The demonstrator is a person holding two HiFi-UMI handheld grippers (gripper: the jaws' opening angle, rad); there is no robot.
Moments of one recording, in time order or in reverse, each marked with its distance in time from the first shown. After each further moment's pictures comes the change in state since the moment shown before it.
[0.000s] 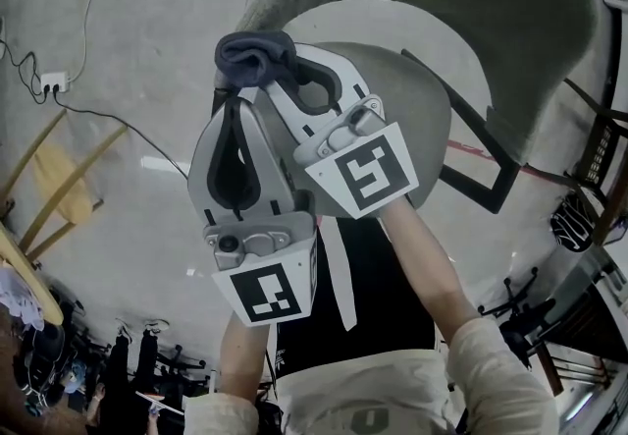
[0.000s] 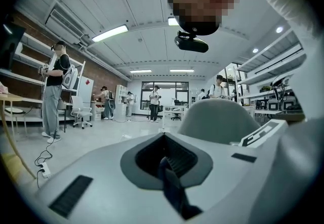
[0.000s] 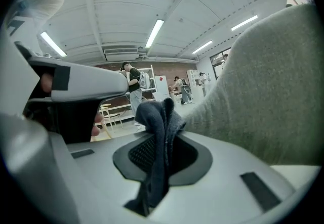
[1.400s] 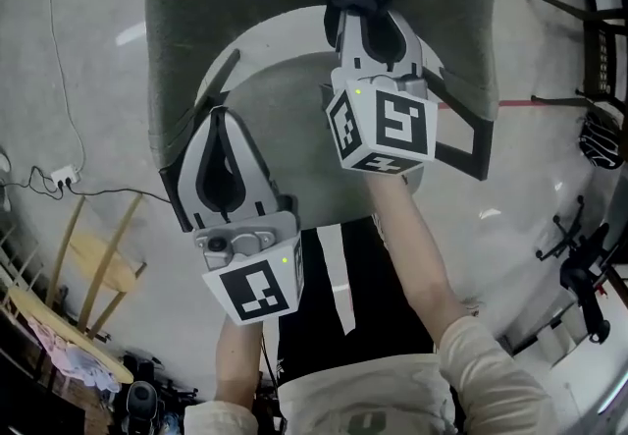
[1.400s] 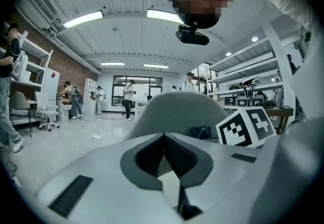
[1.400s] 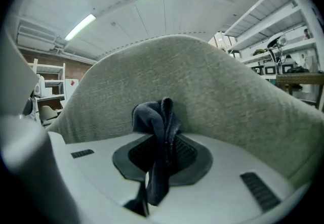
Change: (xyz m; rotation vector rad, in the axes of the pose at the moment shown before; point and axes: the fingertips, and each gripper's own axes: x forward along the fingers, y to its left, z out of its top) left arm 0.048 -0.100 -0.012 0.079 0.047 -0.330; right arm -0.173 -0.227 -0.007 0.209 -0.098 -1.015
